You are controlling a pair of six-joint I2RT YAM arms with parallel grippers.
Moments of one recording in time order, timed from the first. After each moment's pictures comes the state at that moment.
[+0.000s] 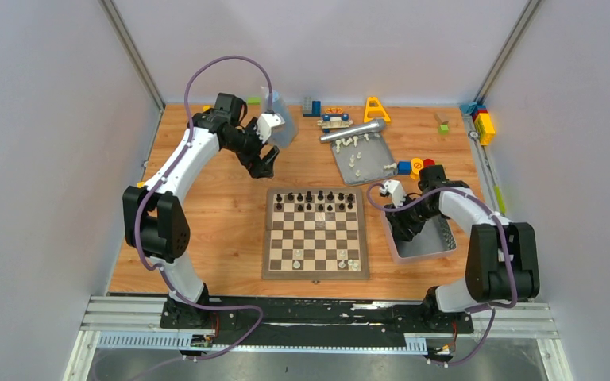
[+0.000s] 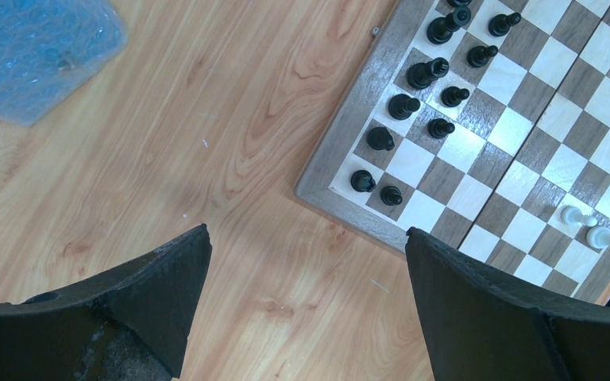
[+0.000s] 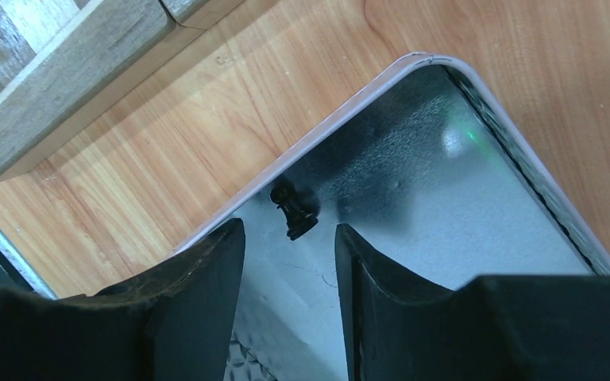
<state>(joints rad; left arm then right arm) -0.25 1.75 1.59 -0.89 0.55 0.65 0.04 1.45 0.82 -0.75 -0.53 -0.88</state>
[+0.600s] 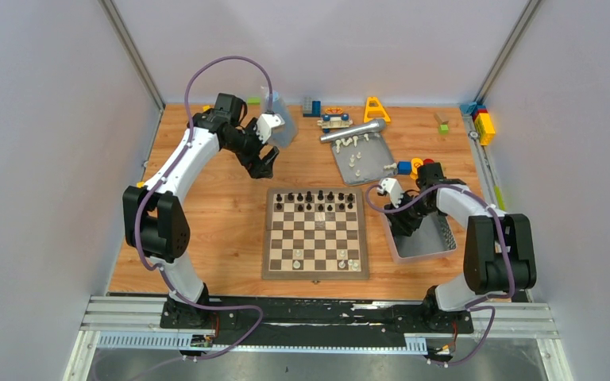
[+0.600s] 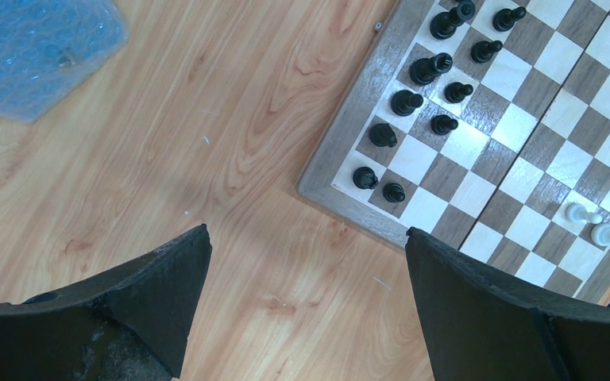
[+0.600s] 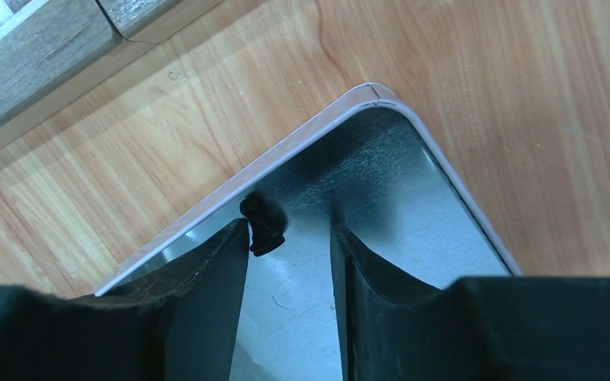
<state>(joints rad) -0.25 1.75 1.58 -0.89 0.54 0.66 0.05 1.52 0.82 -0.67 -0.51 -0.96</state>
